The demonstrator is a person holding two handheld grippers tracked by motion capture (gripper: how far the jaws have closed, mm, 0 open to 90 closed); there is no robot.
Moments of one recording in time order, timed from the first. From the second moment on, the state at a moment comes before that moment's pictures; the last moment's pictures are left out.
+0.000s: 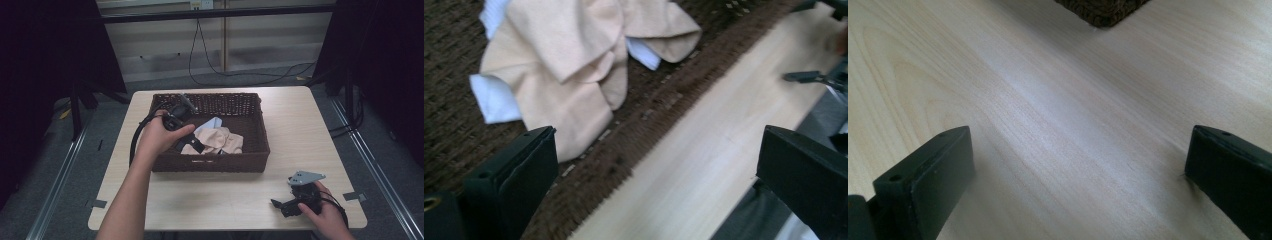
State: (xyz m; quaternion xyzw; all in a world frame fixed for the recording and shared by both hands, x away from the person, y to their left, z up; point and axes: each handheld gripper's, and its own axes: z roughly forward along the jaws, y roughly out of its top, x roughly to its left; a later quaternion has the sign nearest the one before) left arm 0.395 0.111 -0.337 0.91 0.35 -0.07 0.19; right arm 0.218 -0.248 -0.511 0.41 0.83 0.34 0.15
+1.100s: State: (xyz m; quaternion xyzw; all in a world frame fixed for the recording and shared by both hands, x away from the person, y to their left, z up) left arm 0.460 0.083 -0.423 0.87 0.45 -0.06 0.18; right arm 0.219 -0.248 -0.511 0.40 0.83 0.34 0.15
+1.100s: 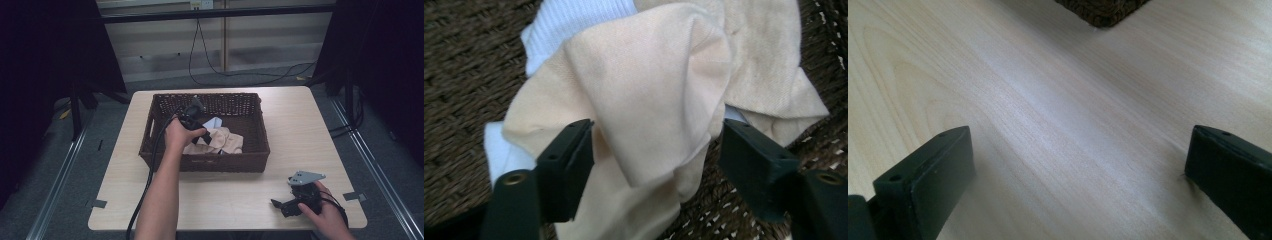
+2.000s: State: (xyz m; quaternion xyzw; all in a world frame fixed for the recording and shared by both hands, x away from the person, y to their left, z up) left arm 0.451 0.094 -0.366 0.87 0.44 -0.10 0.17; right arm 0.218 -0.248 -0.510 0.41 0.83 0.34 0.15
